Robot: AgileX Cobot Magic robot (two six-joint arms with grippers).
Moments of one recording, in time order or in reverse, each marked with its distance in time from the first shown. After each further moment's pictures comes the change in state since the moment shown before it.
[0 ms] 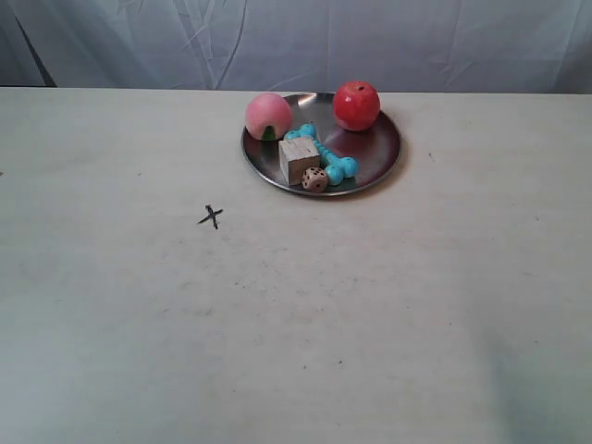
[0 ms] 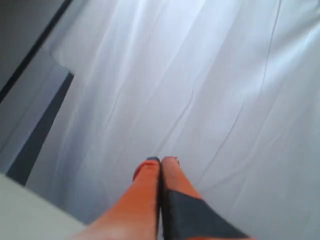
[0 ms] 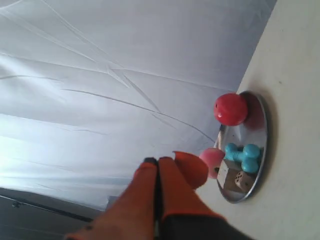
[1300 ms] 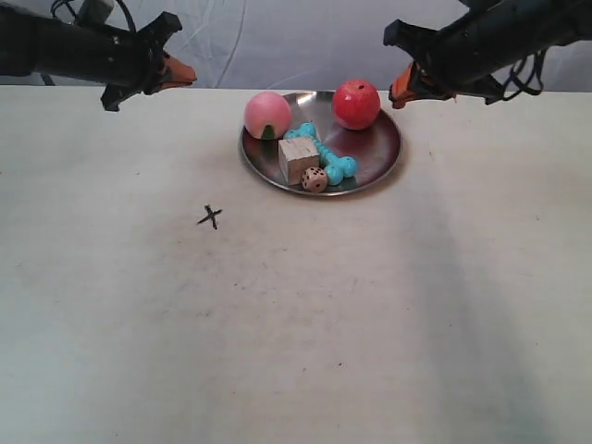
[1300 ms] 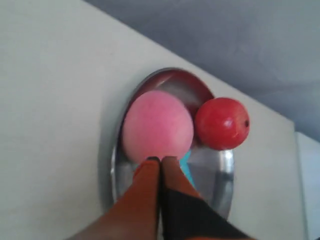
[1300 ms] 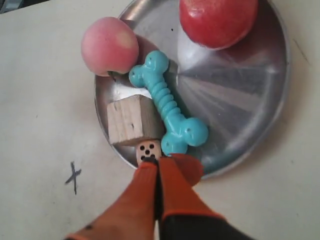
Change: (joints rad) left arm -0.010 2.169 -1.601 -0.887 0.985 0.736; right arm -0.002 1.891 -1.507 -0.497 0.718 -0.415
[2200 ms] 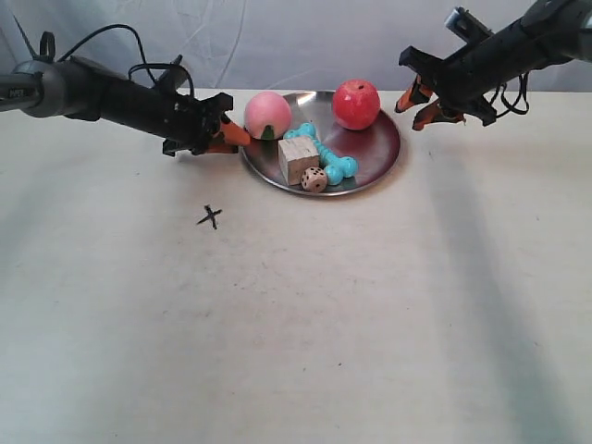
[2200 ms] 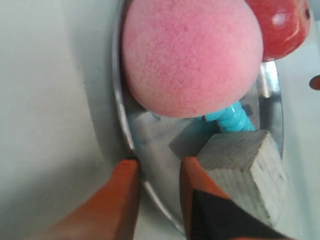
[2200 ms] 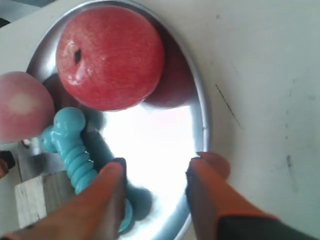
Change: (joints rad) left arm -0.062 0.345 -0.299 0.140 0.251 0.103; right arm -0.102 0.404 -0.402 -0.050 0.108 0.135
